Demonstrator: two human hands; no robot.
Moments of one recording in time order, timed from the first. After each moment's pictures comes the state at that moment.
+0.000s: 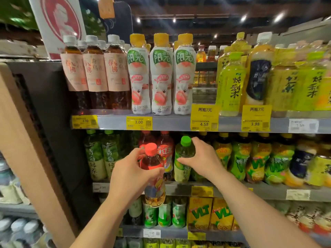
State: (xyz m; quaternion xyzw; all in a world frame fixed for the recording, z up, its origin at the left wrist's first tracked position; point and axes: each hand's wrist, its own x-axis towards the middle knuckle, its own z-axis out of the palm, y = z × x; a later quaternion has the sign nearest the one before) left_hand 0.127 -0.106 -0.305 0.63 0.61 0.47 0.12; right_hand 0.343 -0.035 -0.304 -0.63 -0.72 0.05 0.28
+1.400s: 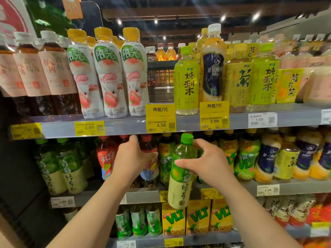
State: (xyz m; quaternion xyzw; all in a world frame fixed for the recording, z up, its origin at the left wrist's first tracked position) left_hand 0.235 -0.015 -0.300 0.68 0.62 0.39 0.05; right_hand 0.453 -0.077 -0.296 -0.59 -0.64 0.21 0.45
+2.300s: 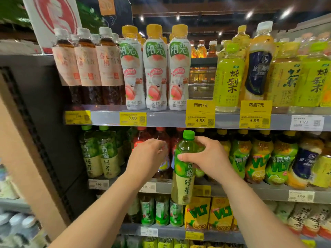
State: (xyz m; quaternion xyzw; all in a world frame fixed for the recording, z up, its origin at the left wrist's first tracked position) left_hand 0.170 -0.043 -0.307 0.76 0.53 0.36 -0.10; right_hand 0.368 -0.058 -0.297 -0.55 -0.65 0.27 0.44
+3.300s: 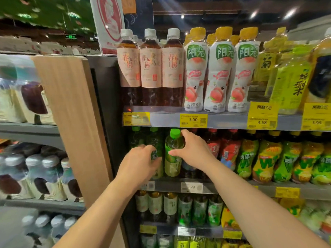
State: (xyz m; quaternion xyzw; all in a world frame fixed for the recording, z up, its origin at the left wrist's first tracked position) left_hand -0.025 -0.057 -0.308 0.74 0.59 0.30 -0.06; right_hand 0.164 -0.021 -0.282 -0.57 -0.76 0.11 0.28
